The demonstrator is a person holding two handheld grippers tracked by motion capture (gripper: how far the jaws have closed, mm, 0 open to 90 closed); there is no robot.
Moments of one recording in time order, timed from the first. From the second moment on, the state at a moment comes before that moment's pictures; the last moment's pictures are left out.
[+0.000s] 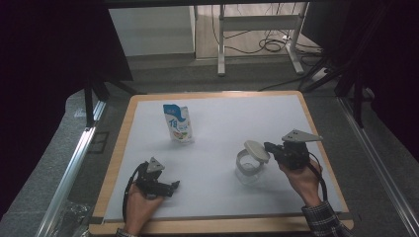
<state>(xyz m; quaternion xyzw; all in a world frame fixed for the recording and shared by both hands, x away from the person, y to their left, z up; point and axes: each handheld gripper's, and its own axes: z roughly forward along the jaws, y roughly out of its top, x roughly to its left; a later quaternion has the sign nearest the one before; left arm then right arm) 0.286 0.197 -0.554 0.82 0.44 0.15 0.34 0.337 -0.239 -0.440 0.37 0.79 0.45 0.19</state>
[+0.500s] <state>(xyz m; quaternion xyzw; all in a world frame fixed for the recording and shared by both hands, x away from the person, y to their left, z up) 0.286 0.197 -0.554 0.82 0.44 0.15 0.34 0.339 -0.244 -0.446 0.37 0.79 0.45 0.19</state>
